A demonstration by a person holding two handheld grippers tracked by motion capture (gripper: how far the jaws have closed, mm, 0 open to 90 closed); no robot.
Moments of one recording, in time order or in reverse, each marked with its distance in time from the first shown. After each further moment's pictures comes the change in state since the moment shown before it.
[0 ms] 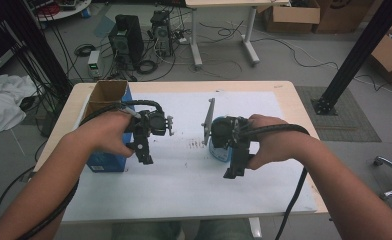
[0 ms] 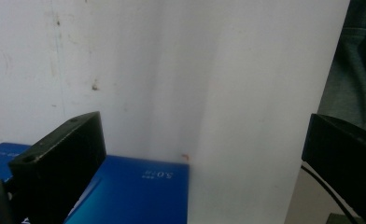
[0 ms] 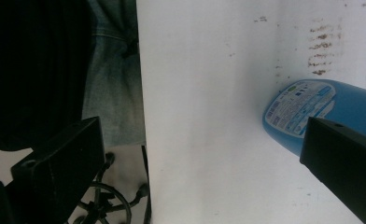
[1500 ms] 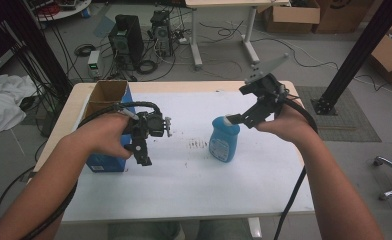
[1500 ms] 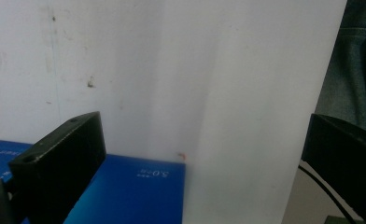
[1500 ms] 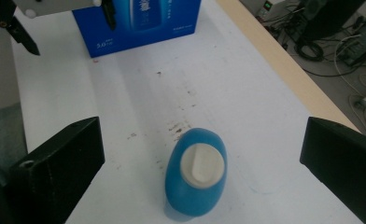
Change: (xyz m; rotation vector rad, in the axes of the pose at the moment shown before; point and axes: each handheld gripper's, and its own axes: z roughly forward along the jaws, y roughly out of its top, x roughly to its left) left arm -0.003 -0.004 0.000 -0.011 0.004 -0.012; right arm -0.063 -0.088 -0.038 -0.699 -0.339 0.345
